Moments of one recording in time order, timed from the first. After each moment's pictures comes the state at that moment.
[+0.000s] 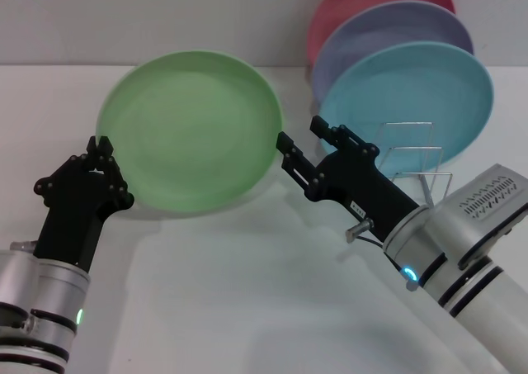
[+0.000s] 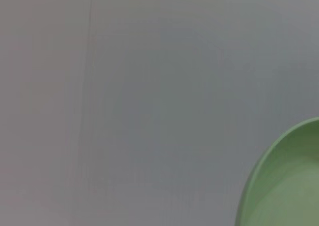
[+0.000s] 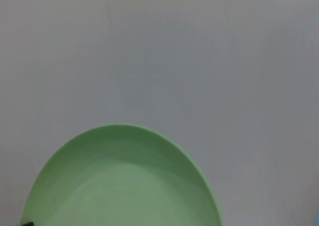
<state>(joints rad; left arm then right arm) -0.21 -2.08 2.65 0.68 -1.22 1.19 0.28 0.48 2.09 0.44 0.48 -2.24 -1.05 0.16</state>
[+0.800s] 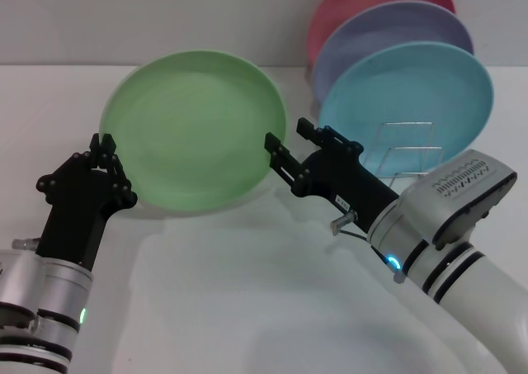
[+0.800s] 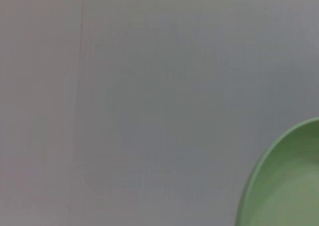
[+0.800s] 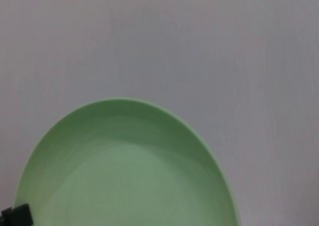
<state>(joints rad) -0.21 -2.08 2.66 0.69 -1.22 1.20 0.31 0.52 2.09 0.46 0.51 -2.22 -0.94 0.16</state>
